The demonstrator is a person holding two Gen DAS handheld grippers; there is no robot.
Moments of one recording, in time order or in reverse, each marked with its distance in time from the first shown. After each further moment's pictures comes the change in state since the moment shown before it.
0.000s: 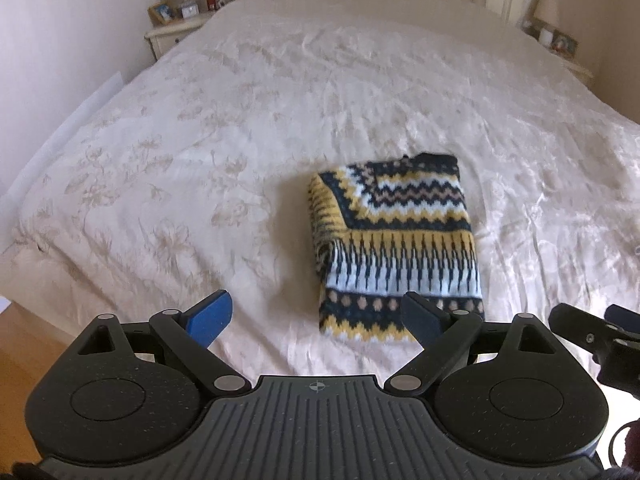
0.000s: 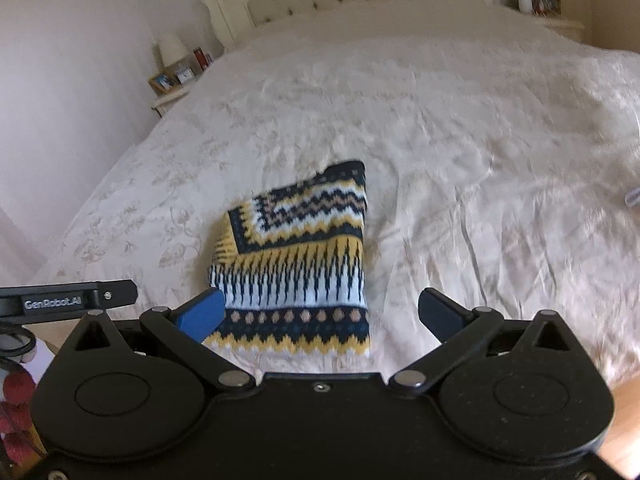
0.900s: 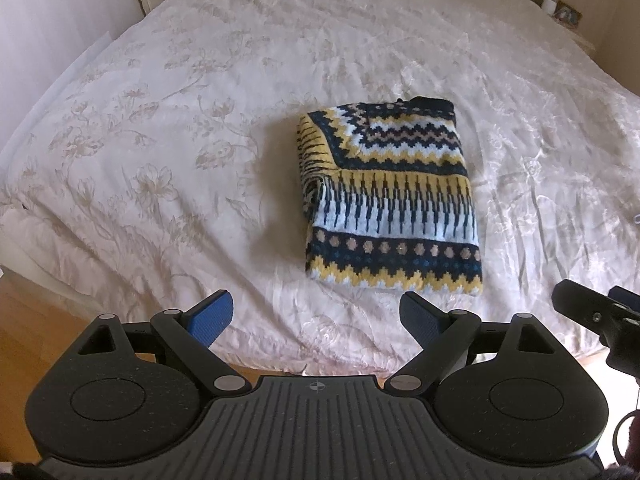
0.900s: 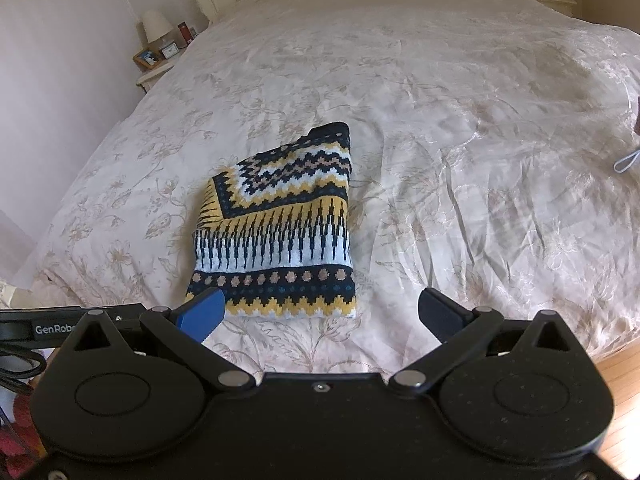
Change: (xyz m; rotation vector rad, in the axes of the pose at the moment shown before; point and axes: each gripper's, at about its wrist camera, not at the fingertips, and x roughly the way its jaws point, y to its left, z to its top) left arm 0.016 -0.005 -0.021 -0.008 0.131 -0.024; right arm -0.001 -0.004 -0.010 0.009 0.071 -0.032
